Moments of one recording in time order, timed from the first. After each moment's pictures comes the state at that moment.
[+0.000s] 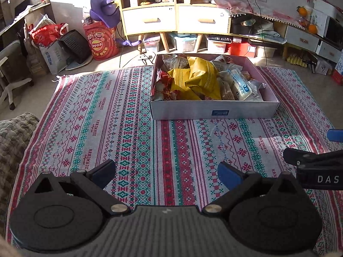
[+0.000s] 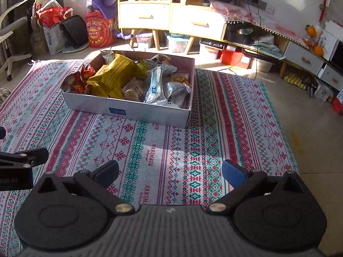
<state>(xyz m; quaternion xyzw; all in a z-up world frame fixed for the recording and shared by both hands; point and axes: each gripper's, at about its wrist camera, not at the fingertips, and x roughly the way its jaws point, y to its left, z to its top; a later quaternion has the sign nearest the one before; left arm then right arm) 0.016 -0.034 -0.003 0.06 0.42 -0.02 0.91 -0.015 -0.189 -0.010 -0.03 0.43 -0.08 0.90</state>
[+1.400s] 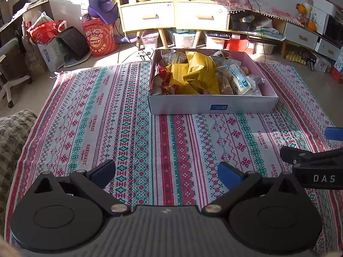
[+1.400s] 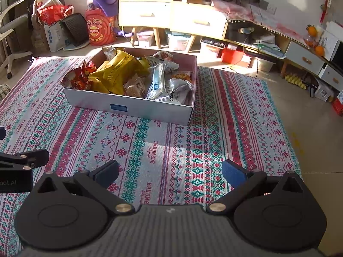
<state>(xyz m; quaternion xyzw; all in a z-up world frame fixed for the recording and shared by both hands) 0.014 -0.034 -0.006 0.06 0.43 -0.03 0.90 -0.017 -0.185 -0.011 -0.03 0.43 -0.08 0.90</state>
